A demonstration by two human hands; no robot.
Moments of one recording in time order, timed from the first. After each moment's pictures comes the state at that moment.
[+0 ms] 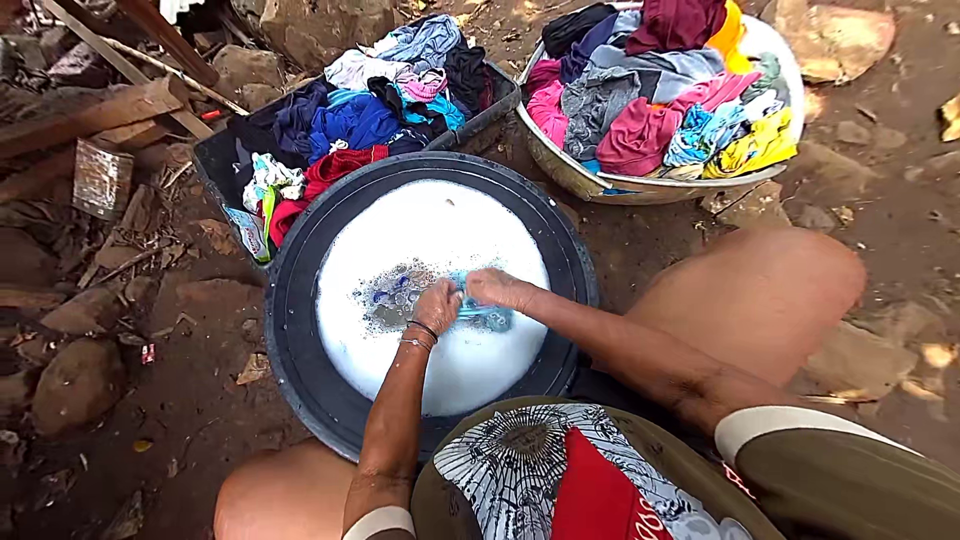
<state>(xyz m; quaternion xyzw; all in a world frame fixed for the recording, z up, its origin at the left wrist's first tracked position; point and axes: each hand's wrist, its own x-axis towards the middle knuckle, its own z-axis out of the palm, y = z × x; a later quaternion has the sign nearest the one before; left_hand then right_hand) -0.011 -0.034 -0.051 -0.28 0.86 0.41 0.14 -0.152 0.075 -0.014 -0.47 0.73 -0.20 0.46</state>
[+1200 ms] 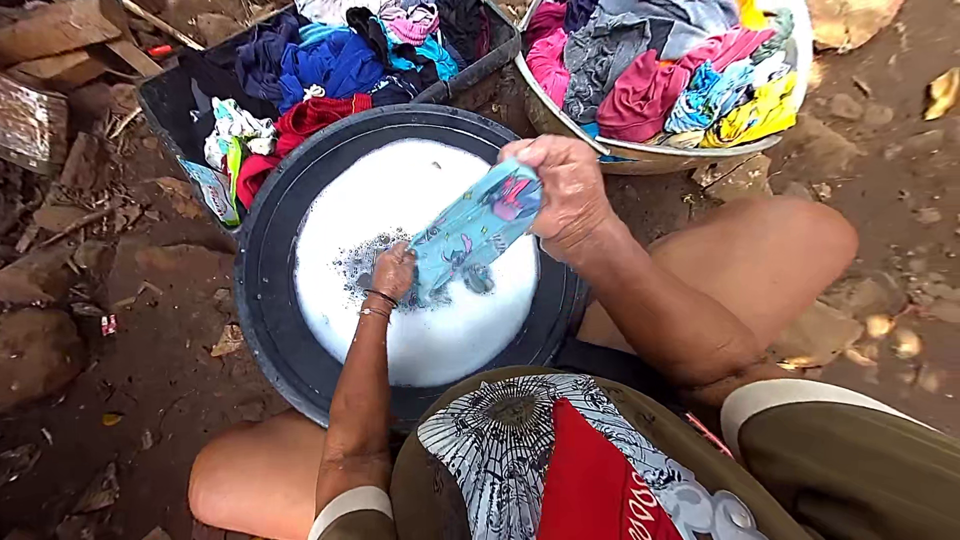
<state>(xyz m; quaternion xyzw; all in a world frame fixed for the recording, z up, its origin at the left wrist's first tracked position) 0.018 -0.062 -0.032 -0.37 0.79 0.48 -0.02 -0.176 0.078 0.102 -0.21 0.39 -0.75 0.48</state>
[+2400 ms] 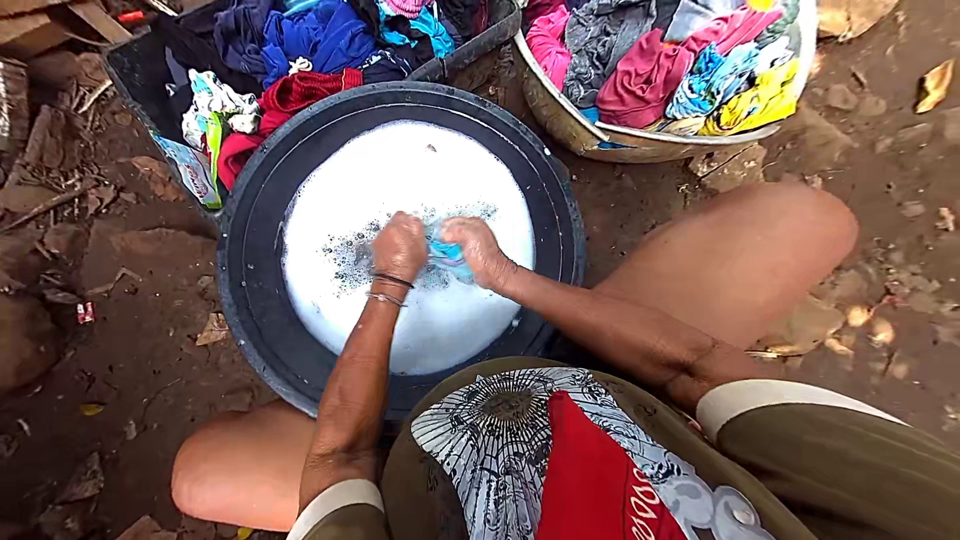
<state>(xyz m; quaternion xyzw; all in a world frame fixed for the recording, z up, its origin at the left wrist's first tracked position) -0.017 -0.026 0.032 -0.40 0.86 0.32 -0.01 -0.102 0.073 0.018 -0.28 0.66 -0.59 0.37</state>
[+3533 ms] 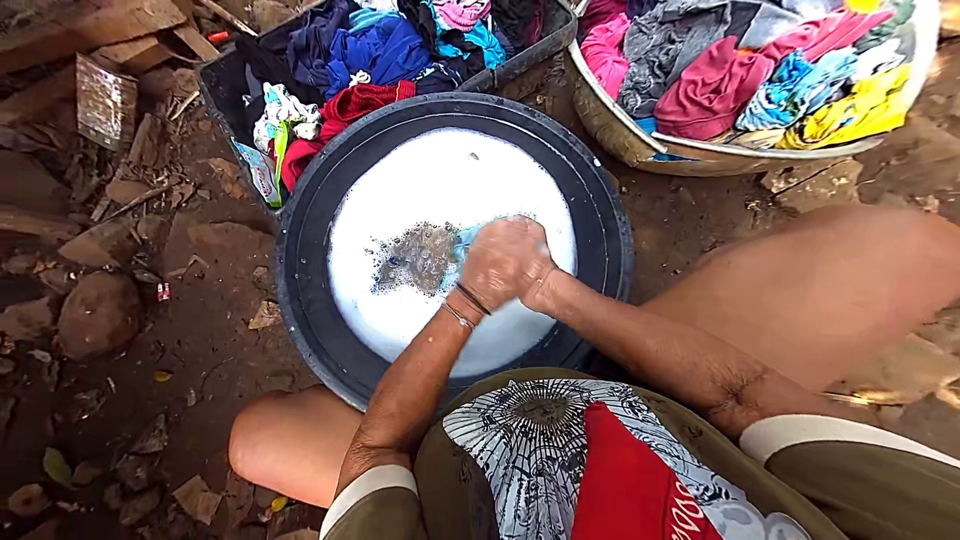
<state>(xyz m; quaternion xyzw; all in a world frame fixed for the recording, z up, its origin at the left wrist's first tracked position) -0.028 0.013 0.017 -0.08 0.94 0.23 -0.25 -0.104 0.098 0.021 0.05 0.56 -0.64 0.52</state>
